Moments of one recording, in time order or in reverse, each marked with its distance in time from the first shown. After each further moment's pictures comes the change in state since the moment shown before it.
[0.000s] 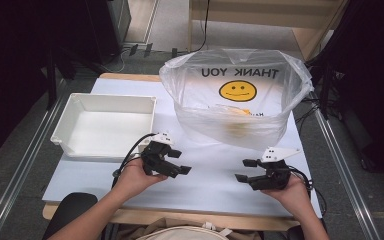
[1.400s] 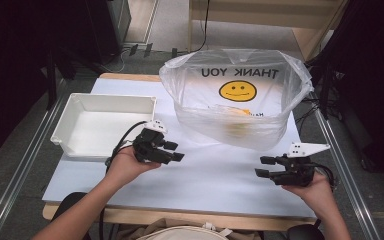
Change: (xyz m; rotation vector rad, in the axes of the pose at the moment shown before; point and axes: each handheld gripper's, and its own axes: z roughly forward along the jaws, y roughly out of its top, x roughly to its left) left arm 0.012 0.025 -0.037 -0.008 0.024 0.018; right arm -0.027 -0.006 -0.050 -0.047 0.033 0.037
